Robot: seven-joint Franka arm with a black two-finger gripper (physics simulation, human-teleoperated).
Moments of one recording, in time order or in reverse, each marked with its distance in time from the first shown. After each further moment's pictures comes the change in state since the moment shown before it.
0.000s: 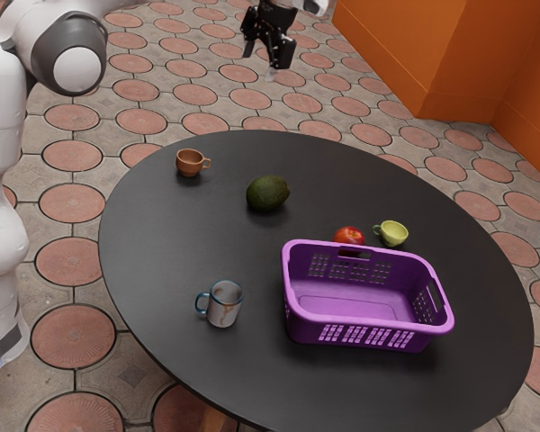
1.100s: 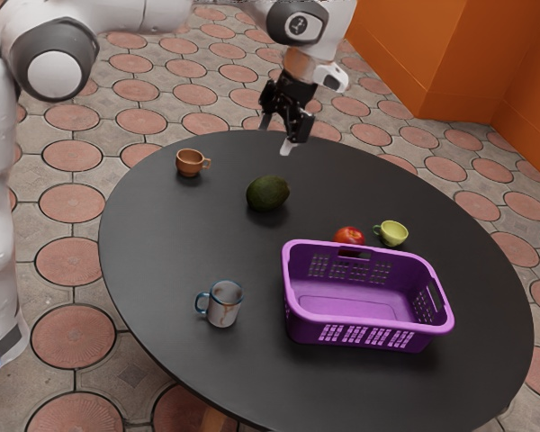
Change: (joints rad) arm -0.276 -0.066 0.102 -0.319 -0.113 0.149 -0.121
